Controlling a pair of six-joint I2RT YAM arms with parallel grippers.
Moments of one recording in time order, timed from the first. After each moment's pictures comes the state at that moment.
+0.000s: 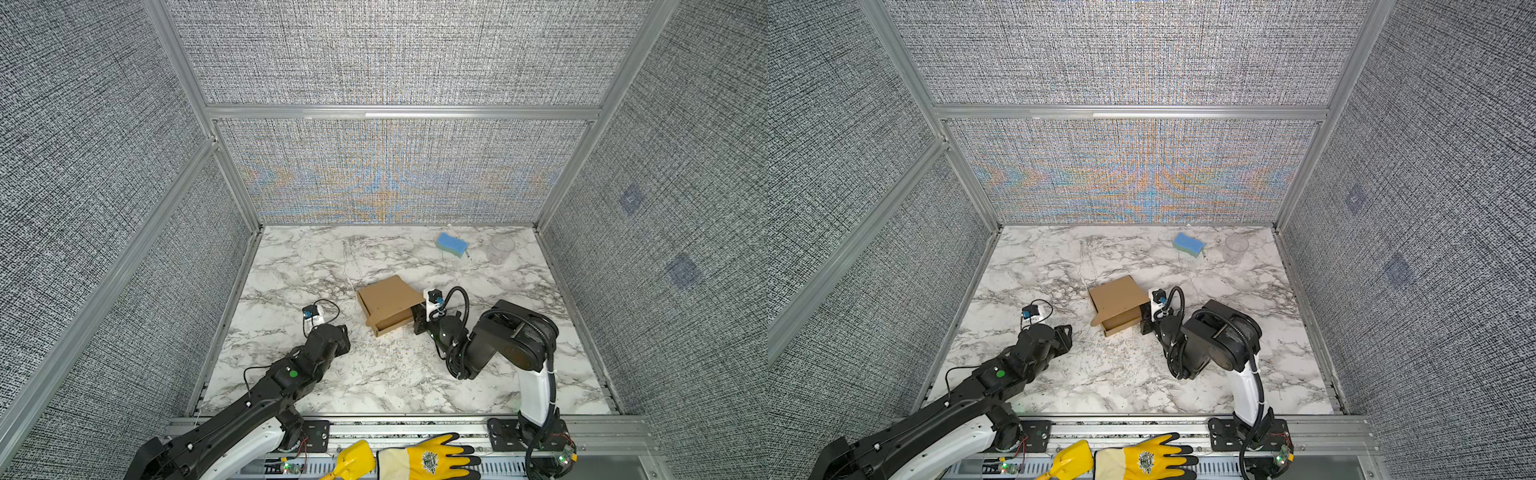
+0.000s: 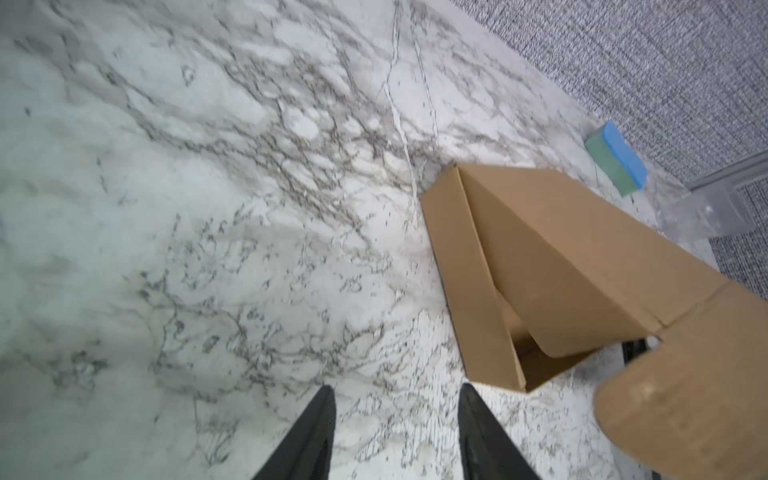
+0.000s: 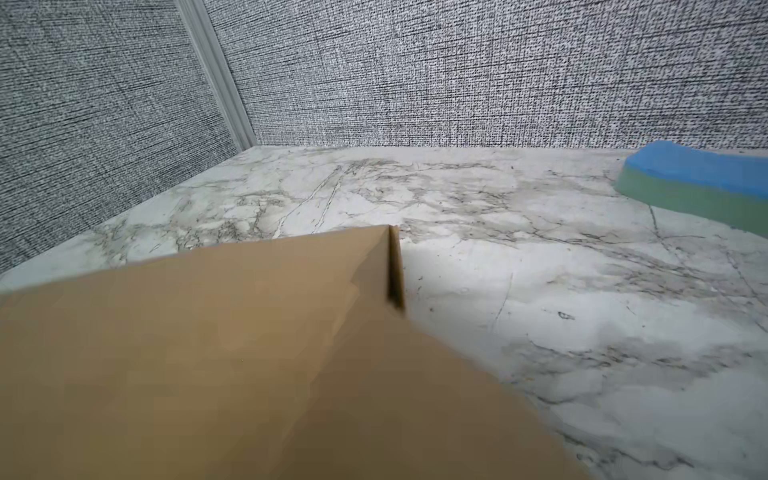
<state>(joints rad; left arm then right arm) -0.68 0.84 0.40 -0.24 -0.34 -0.83 0.75 2.01 0.48 1.41 0.23 0.23</state>
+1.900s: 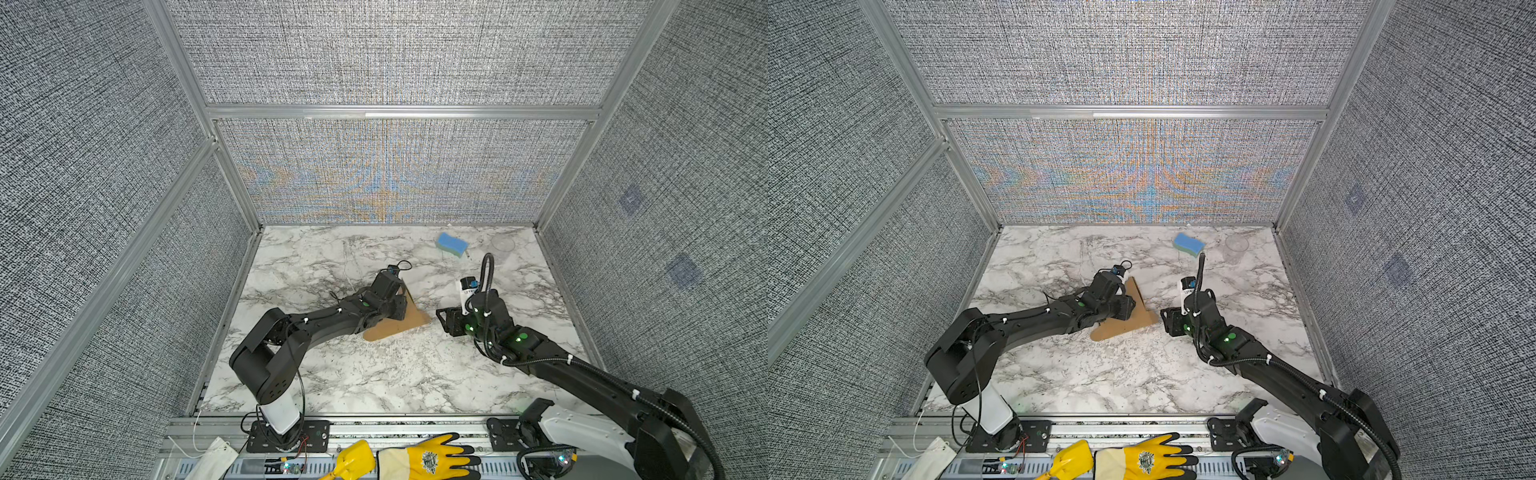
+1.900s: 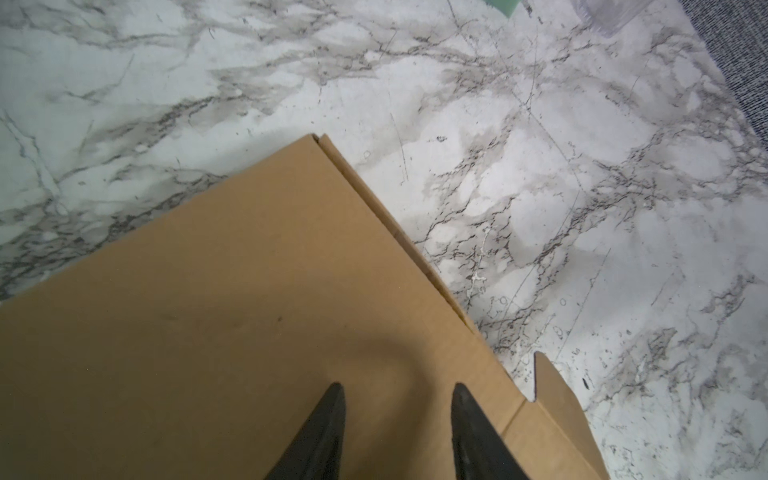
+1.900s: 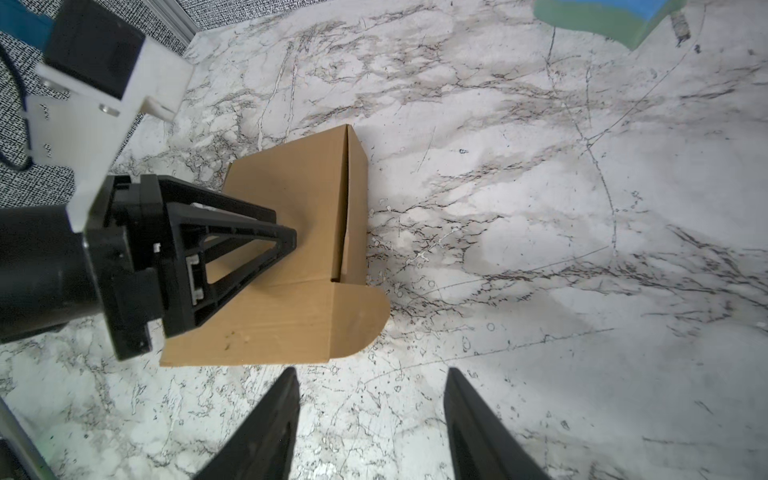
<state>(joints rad) -0.78 1.71 0.98 -0.09 -0.02 -0.44 0.63 1.11 0.63 -0.14 0.03 0.46</state>
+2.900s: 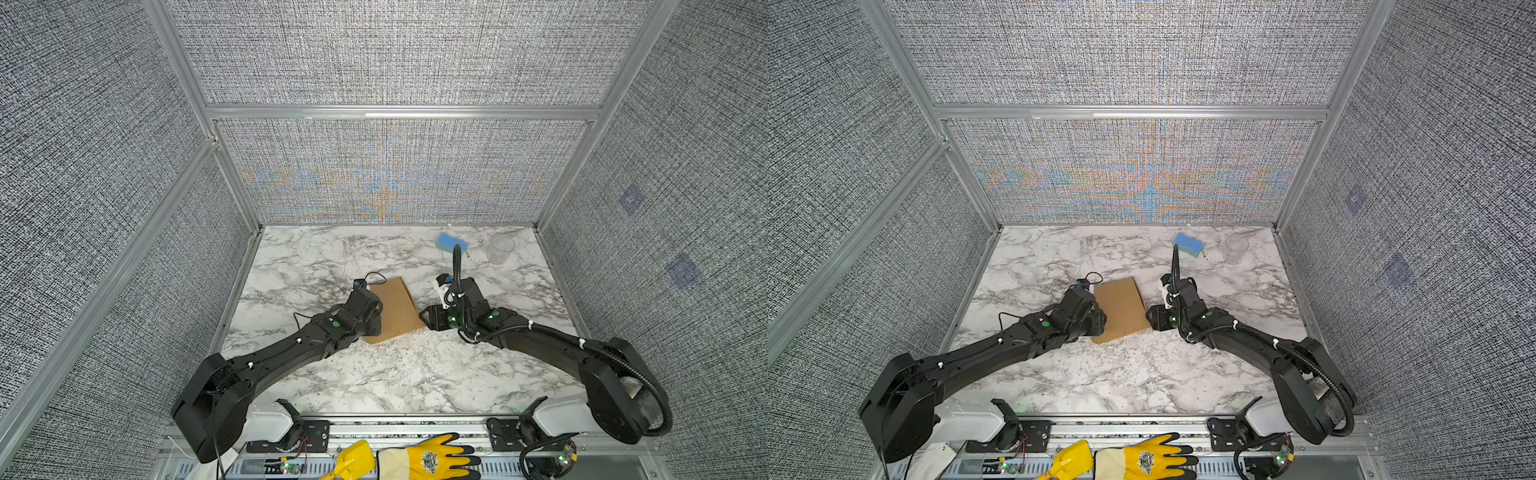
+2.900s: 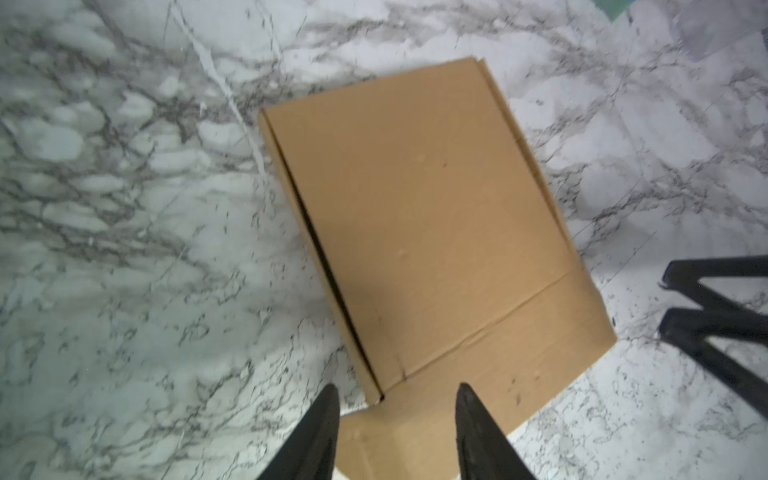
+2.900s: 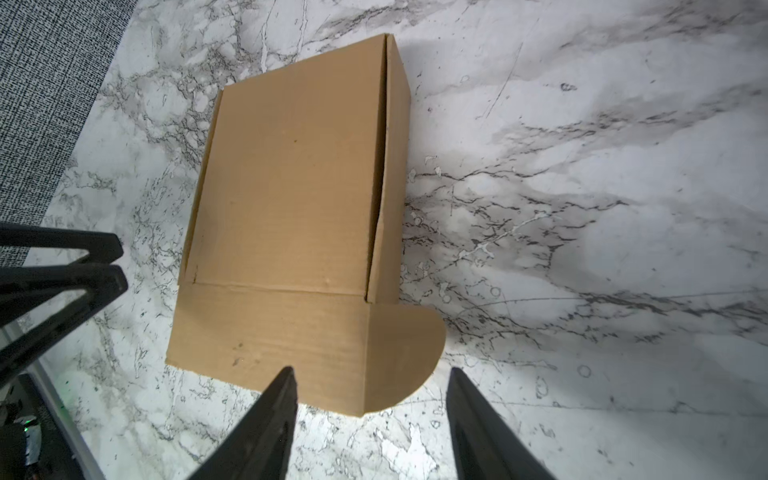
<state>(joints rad) -0.77 1.29 0.72 -0.33 -0.13 -0.67 0.61 1.42 0.76 -0.11 -0.17 0.41</state>
